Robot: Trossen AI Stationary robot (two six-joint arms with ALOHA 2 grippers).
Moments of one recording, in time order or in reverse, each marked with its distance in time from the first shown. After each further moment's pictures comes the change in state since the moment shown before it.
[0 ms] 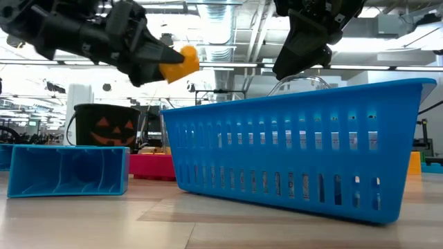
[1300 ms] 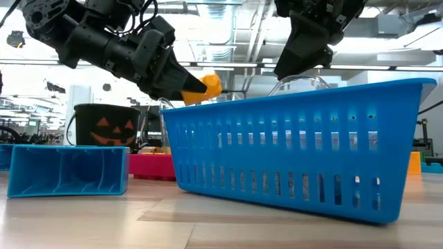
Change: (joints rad) left arm 0.010 0.238 0.129 -0.034 0.010 0.032; right arm 0.001 0.000 0.000 -0.013 0.000 0.002
